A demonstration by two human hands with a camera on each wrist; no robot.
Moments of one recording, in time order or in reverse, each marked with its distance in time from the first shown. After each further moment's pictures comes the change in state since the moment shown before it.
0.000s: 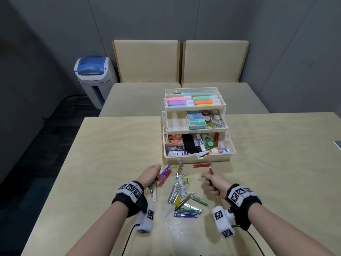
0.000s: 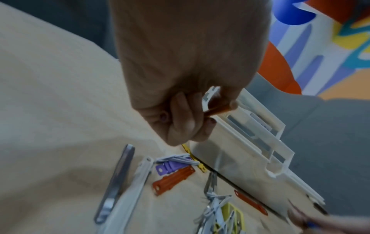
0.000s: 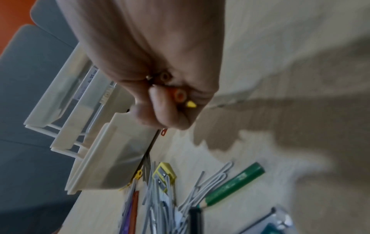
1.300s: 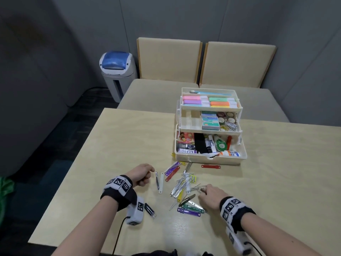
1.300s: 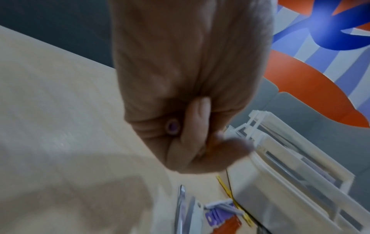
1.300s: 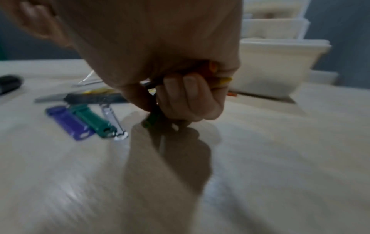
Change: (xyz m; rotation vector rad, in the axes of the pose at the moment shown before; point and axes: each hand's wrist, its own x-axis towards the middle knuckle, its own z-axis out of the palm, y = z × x) left_hand -0.035 -0.027 -0.043 -0.198 0.004 -0.177; right_hand -0.001 0.033 0.019 -1.342 0.003 -0.156
